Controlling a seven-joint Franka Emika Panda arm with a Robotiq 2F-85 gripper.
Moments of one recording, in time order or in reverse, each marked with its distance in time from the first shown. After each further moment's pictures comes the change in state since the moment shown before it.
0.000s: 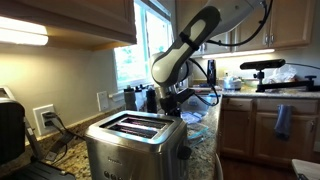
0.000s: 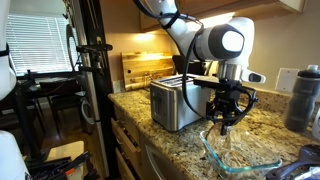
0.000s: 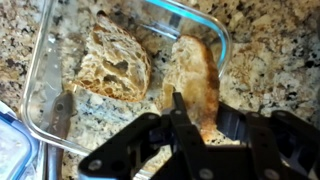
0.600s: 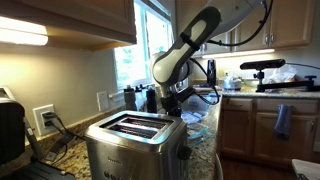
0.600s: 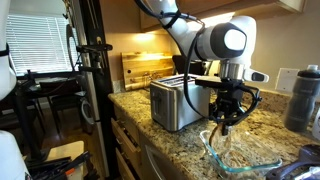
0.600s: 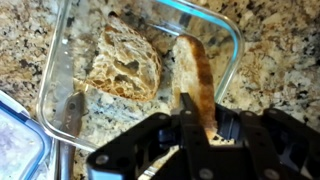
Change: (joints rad) arm -0.001 -0.001 -0.011 0.003 -0.019 0.000 0.010
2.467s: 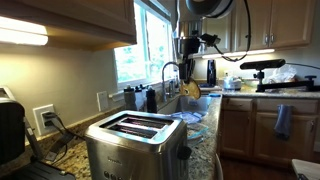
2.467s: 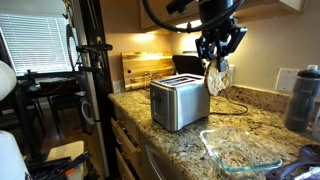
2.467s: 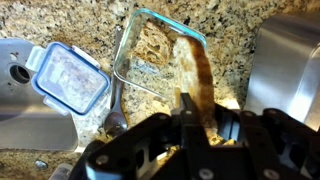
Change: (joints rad) arm -0.006 -0.596 -0.014 -0.250 -0.014 -0.049 -0.103
